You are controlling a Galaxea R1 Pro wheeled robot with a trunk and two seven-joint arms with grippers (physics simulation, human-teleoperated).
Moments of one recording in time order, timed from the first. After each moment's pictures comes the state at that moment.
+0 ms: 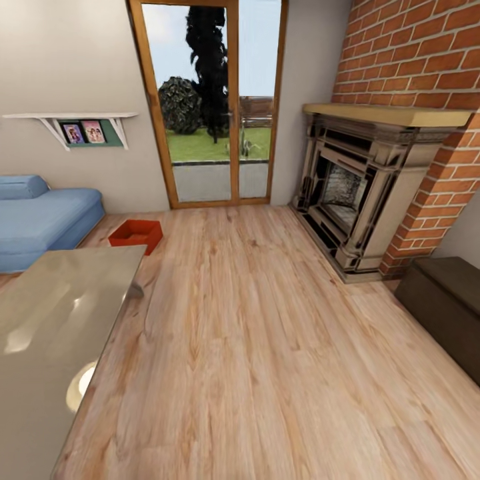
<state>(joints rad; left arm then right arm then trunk) -0.33 0.00 0.04 0.04 0.31 0.06 0.17 -0.32 0.04 0.15 0.05 0.17 -0.16 0.15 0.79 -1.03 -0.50</state>
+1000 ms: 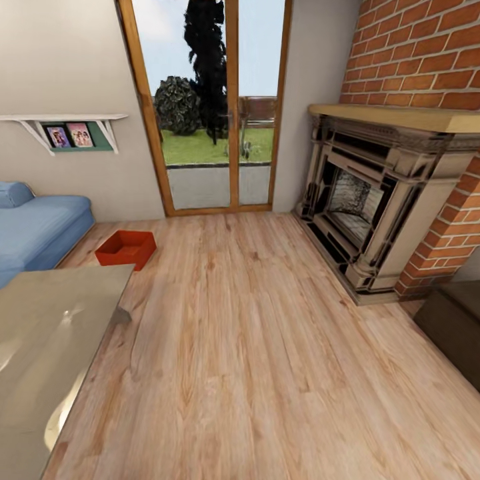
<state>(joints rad) -0.33 0.00 0.04 0.04 0.31 0.06 0.17 -0.32 0.04 0.15 0.05 0.17 -0.16 0.15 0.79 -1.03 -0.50</state>
